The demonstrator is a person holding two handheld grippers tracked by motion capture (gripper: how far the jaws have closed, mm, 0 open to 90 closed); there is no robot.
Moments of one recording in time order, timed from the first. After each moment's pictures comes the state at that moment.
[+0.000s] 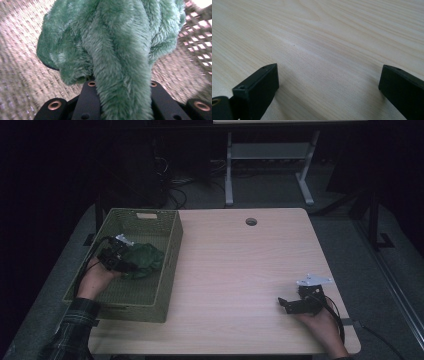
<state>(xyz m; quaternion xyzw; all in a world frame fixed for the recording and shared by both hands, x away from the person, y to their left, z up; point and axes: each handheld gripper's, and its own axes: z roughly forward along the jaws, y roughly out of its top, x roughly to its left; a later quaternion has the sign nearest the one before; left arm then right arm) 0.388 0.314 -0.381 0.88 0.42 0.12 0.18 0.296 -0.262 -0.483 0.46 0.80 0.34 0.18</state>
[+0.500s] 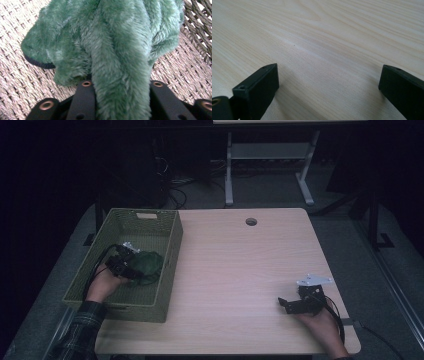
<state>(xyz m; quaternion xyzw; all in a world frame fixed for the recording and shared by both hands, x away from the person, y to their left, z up) 0.391 0.312 -0.407 0.88 0.43 0.09 0.18 0.296 -0.261 -0.483 0.46 0.80 0.34 0.18</state>
